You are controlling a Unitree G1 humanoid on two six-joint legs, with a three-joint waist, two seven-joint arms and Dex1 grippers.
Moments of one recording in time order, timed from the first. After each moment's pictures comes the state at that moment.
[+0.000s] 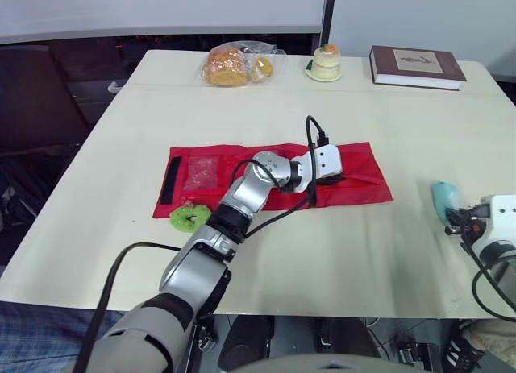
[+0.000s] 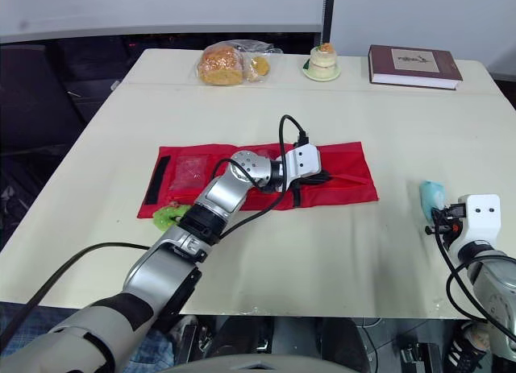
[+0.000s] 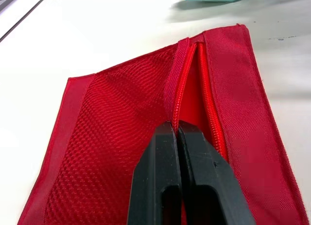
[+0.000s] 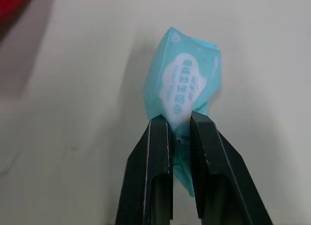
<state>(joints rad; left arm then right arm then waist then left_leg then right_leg) -0.87 0.16 -0.38 0.54 0.11 0.04 -0.95 0.20 -0.57 -0.45 -0.46 0.51 0.71 0.38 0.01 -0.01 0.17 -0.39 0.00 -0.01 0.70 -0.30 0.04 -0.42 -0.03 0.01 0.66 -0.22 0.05</state>
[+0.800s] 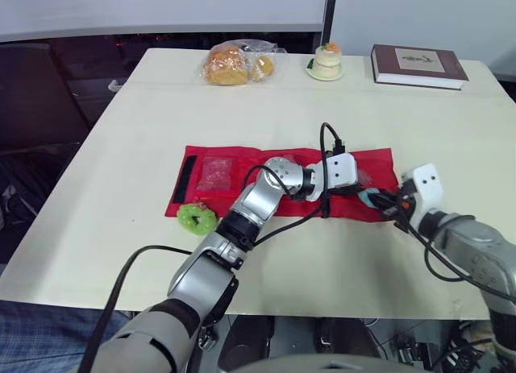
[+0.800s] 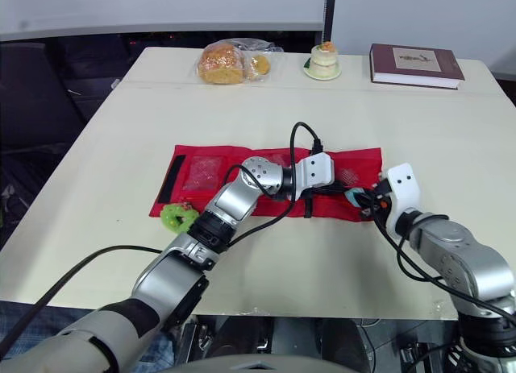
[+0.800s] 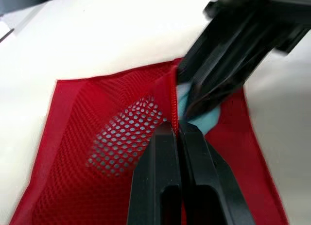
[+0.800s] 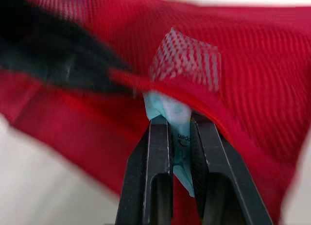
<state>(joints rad) -0.82 0.09 -0.41 0.44 0.10 0.06 -1.00 -0.19 -0.45 -0.12 -0.45 0.58 0.95 0.24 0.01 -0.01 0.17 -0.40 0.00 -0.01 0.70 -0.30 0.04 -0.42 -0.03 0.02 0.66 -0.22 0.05</state>
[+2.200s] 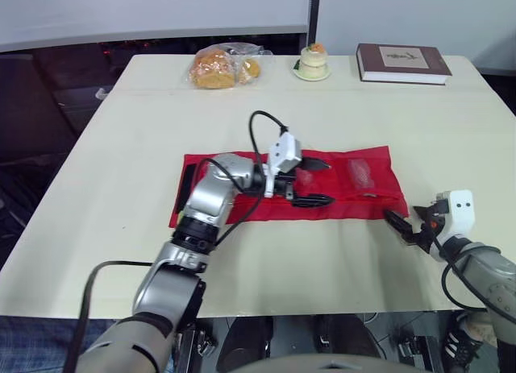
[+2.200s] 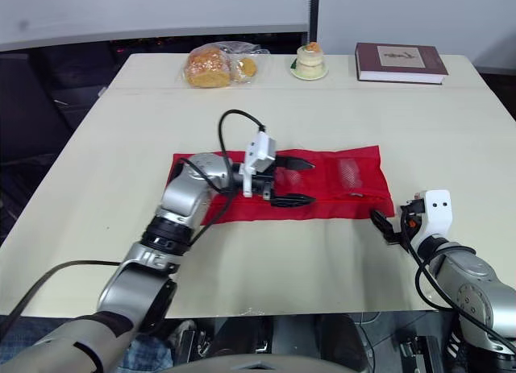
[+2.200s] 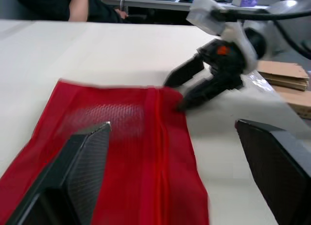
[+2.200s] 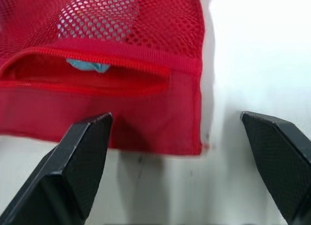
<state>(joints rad) -0.65 0.41 -0.19 0.12 -0.32 0.34 -1.32 0.04 -0.47 -0.27 -0.43 0.57 0.84 0.30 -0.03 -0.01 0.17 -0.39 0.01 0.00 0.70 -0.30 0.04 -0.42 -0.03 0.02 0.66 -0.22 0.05</state>
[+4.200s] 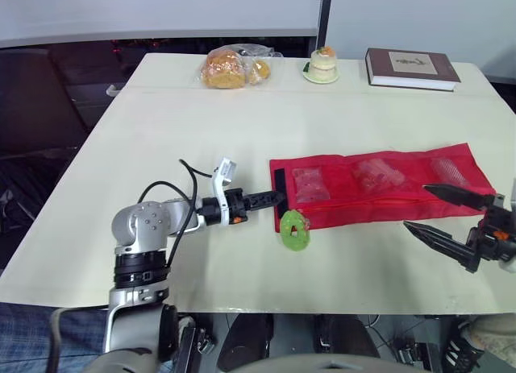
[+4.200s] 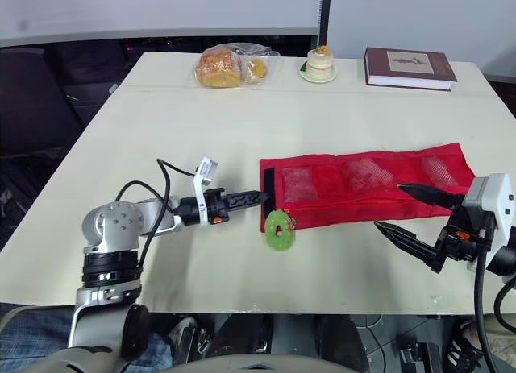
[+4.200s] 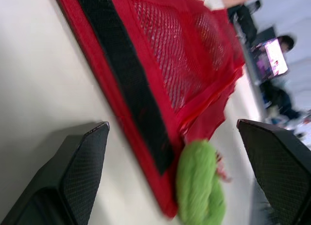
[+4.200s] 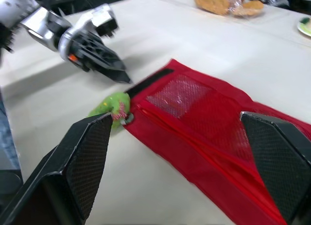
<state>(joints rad) -0.50 0.33 0.26 0.03 -0.87 1.43 -0.50 0.26 -0.82 -0.60 -0.66 0.90 0.60 0.90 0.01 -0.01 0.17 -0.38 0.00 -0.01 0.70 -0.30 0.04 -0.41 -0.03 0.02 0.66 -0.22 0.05</state>
